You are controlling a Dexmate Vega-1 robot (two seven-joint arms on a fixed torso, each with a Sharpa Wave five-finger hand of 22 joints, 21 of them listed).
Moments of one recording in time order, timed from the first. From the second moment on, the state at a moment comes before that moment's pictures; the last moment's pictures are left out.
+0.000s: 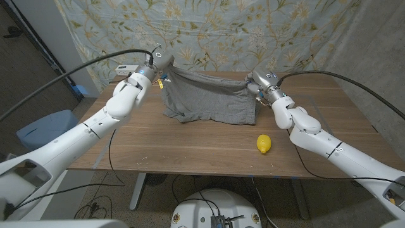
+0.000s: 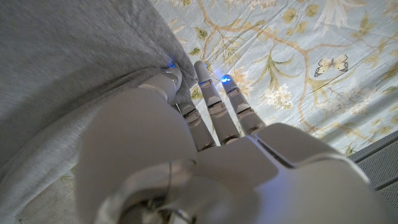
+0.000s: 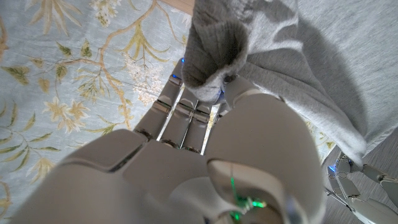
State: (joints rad) left arm 0.63 0.84 0.60 -1.81 1.23 0.33 0.02; left_hand 1.16 0.16 0.49 -0.05 0.25 0.85 -0.09 0.61 0.45 0.91 -0.19 0.37 0.38 0.74 -0.08 0.26 0.56 0.24 0.06 0.65 0.22; right arm -0.75 -0.75 -0.65 -1.78 -0.69 -0.32 -0.24; right_hand 1.14 0.18 0.42 -0.12 0.21 0.97 -0.06 0.38 0.21 0.92 -0.01 0.48 0.34 0.88 -0.12 0.69 0.67 0.62 -0.03 0.55 0.22
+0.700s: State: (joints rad) left arm 0.47 0.76 0.76 -1.57 1.29 0.40 0.09; left_hand 1.07 0.16 0.47 -0.09 0.18 0.63 -0.11 0.32 0.23 0.75 -0.20 0.35 0.42 0.61 -0.06 0.19 0.46 0.20 0.06 0.69 0.20; right arm -0.60 -0.68 -0.76 -1.64 -0.72 -0.36 -0.16; right_hand 1.08 0.16 0.45 -0.10 0.19 0.74 -0.09 0.23 0.20 0.75 -0.03 0.36 0.30 0.75 -0.09 0.51 0.59 0.56 -0.03 0.59 0.21
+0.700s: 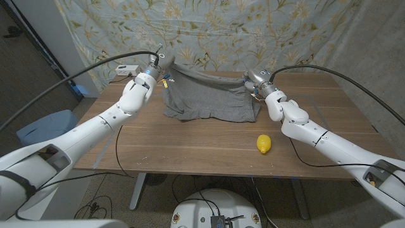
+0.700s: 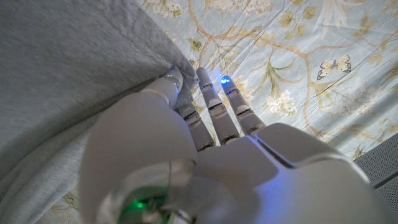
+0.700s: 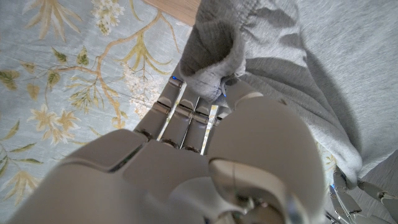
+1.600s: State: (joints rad) left arm 0.46 0.76 0.83 -1.58 1.29 0.47 -0.09; left_hand 0.72 0.13 0.35 0.03 0.17 0.28 -0.12 0.19 0.18 0.37 -0.11 0.20 0.24 0.35 -0.04 0.20 0.27 0.10 0.11 0.67 0.20; right arm -0.56 -0.73 -0.80 -1.73 -0.66 -0.50 0.10; right_hand 0.86 0.13 0.37 -0.04 0.19 0.44 -0.07 0.21 0.20 0.45 -0.02 0.22 0.25 0.51 -0.05 0.28 0.46 0.44 0.02 0.60 0.18
